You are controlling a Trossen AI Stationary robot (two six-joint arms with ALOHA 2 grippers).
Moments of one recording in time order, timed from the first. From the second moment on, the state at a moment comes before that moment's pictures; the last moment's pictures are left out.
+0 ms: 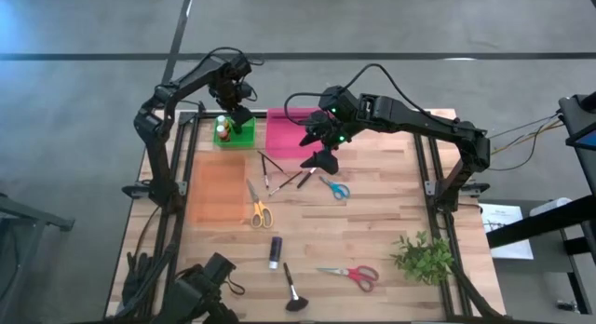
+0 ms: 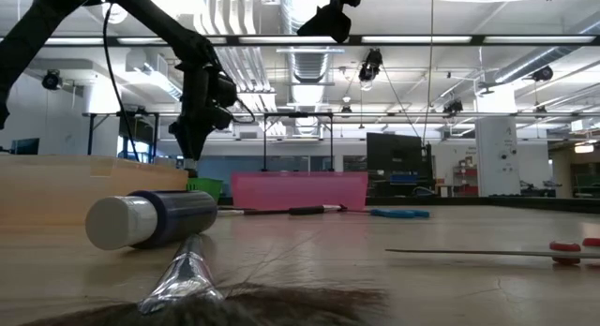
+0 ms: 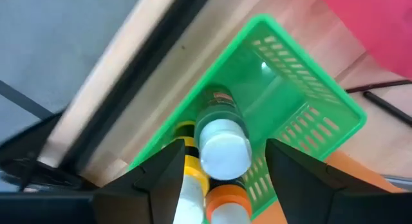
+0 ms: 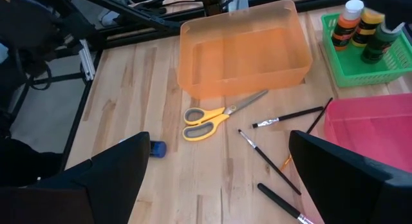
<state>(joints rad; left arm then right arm) 0.99 1.95 1.66 -1.27 0.00 0.29 -0.26 1.70 1.76 -0.79 -0.42 0.03</state>
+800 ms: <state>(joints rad) 0.72 1.42 1.77 -1.20 0.06 0.65 -0.15 1.71 1.62 -0.85 -0.52 -0.20</state>
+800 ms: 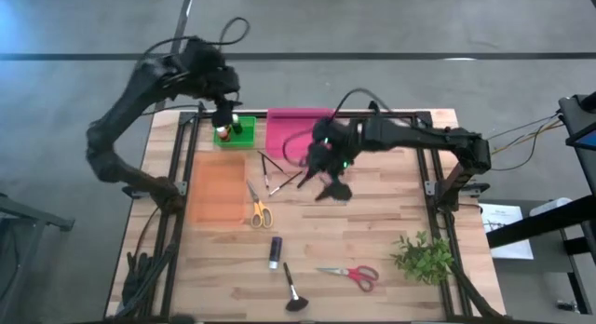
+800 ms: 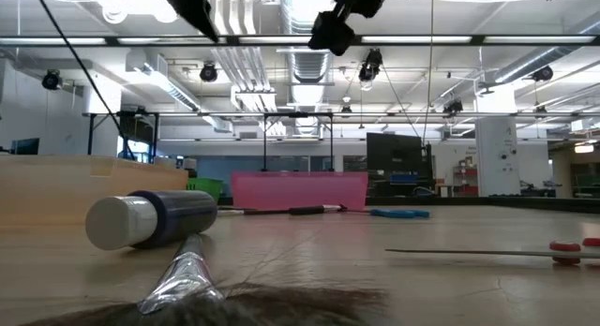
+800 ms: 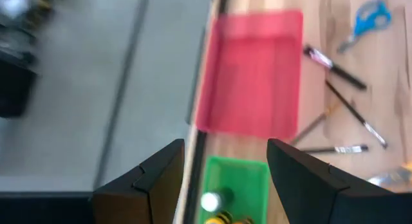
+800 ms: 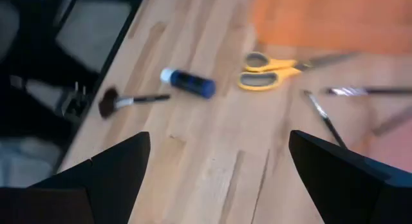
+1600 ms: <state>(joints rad) 0.68 1.27 1.77 -1.14 0.02 0.49 0.10 2.10 1.55 -0.28 -0.54 -0.40</state>
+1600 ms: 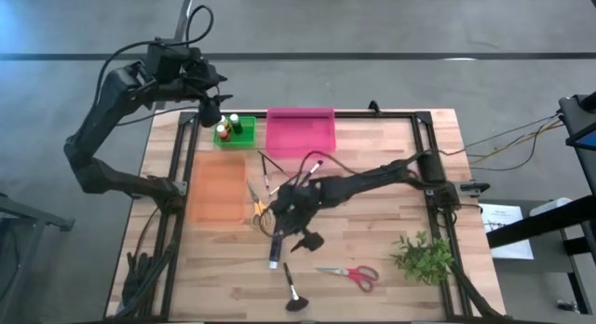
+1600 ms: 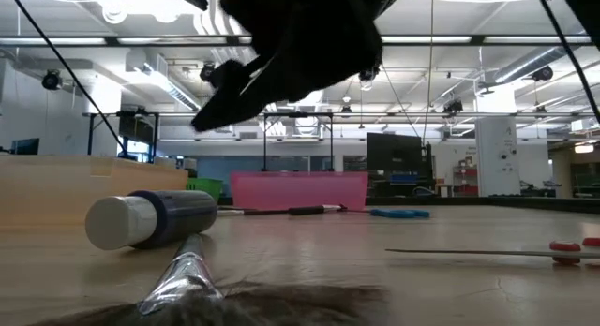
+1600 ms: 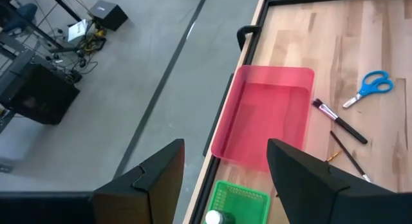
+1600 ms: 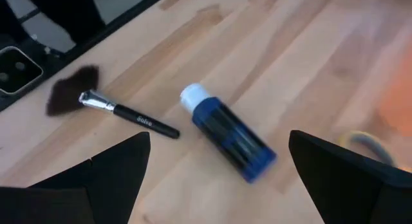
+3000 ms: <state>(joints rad) 0.68 1.27 1.77 -1.18 0.01 0.46 0.09 2.45 1.97 -0.76 -0.68 -0.49</state>
